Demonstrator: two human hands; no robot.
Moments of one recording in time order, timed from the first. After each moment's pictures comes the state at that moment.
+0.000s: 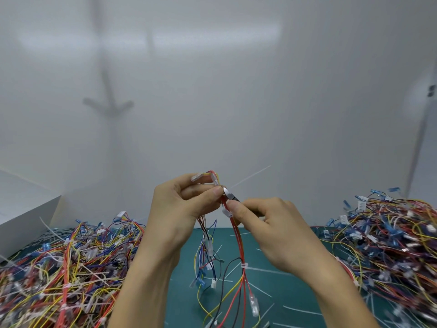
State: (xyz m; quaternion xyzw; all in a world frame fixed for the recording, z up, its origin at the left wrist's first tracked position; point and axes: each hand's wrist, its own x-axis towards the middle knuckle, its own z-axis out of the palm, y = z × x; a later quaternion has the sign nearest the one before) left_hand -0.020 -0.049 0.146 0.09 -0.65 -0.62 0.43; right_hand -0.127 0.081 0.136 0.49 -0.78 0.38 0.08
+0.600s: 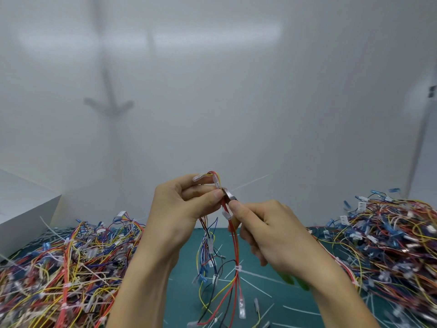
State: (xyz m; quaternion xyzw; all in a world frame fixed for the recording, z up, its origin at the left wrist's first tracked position) left_hand -0.019 -0.049 0.146 0.09 -0.65 -0.63 0.43; right_hand -0.125 0.078 0.134 0.49 -0.75 0.43 -0.03
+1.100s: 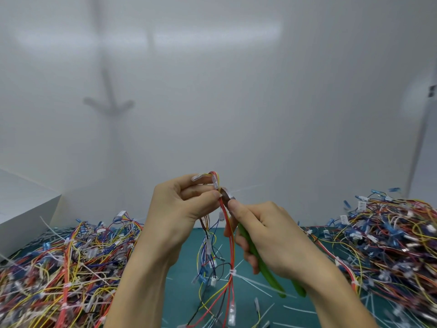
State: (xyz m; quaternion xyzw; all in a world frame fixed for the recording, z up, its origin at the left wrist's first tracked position) left_hand -0.019 -0.051 0.145 0.08 -0.64 -0.63 0.43; right_hand -0.122 0.077 0.131 0.49 -0.71 0.49 -0.14
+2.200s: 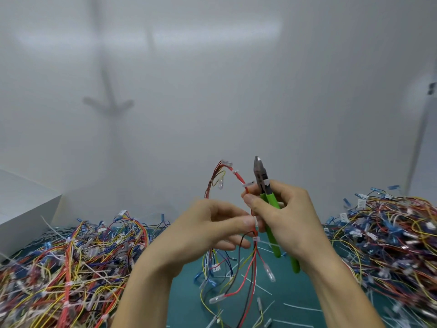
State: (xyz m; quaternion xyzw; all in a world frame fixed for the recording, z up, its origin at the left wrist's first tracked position) left_hand -0.022 -0.042 0.137 0.08 -0.81 -0.56 0.15; right_hand -0.143 0.076 0.128 0.42 -0.63 0.65 0.00
